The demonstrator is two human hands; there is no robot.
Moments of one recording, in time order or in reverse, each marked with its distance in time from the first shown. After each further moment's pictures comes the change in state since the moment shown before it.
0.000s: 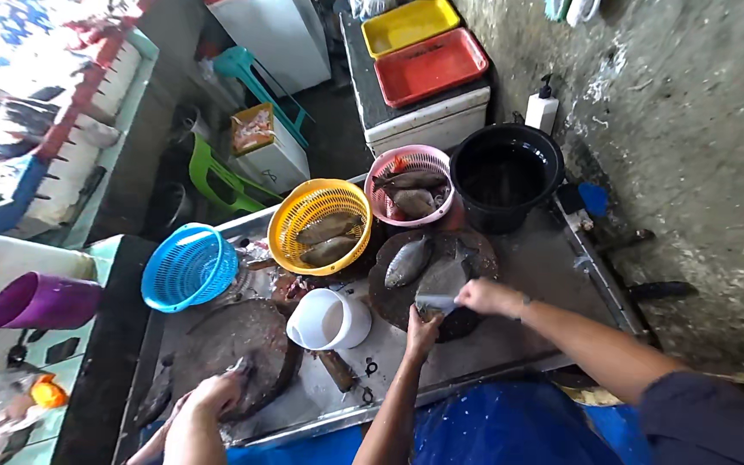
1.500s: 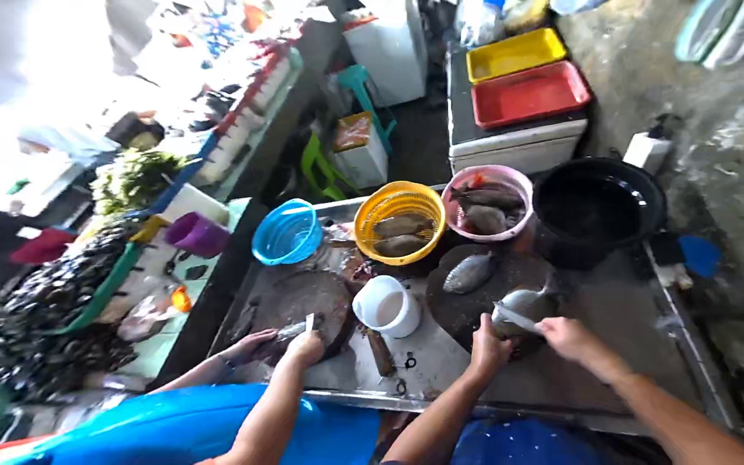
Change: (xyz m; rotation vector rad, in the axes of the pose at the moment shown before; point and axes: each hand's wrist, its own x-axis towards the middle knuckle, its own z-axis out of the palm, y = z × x) left_hand -0.022 0.027 0.039 0.530 0.081 0.177; right_hand -0.032 0.025 0.007 -0.021 0.152 0.095
